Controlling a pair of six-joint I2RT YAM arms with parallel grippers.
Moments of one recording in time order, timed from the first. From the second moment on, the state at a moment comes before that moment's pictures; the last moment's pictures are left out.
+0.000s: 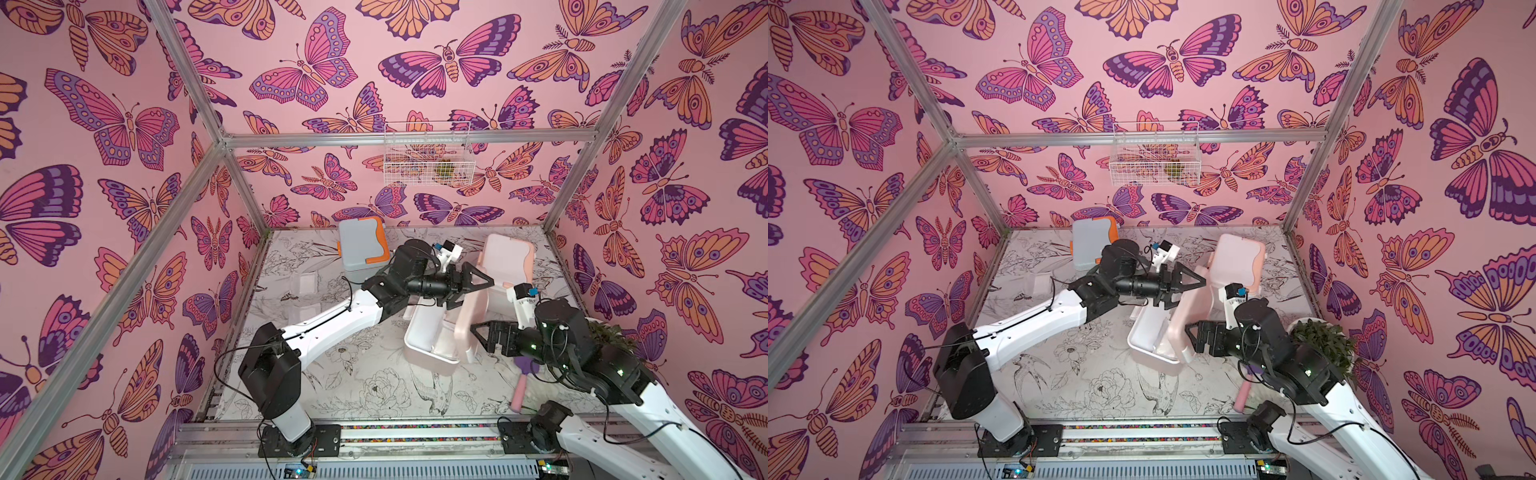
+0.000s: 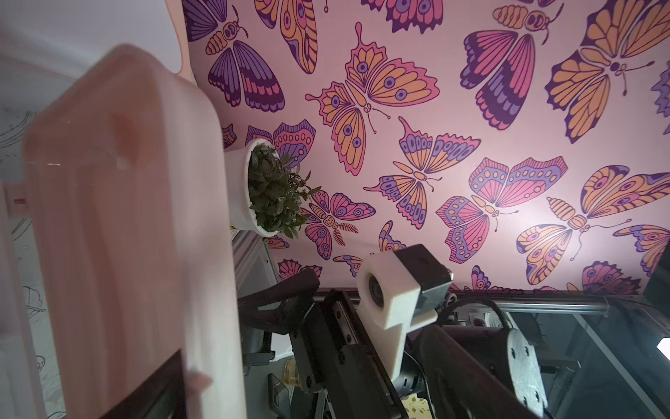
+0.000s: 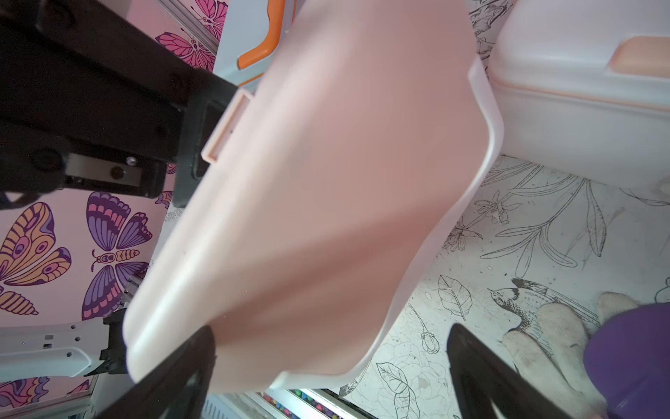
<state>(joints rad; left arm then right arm) -0.86 1.68 1.41 0.03 0.75 -1.21 0.66 0.69 0.94 -0.89 -0.06 0.65</state>
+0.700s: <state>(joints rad) -1.00 1.74 1.49 -0.06 0.62 -1.14 0.66 0.48 0.89 -0.88 -0.05 0.76</state>
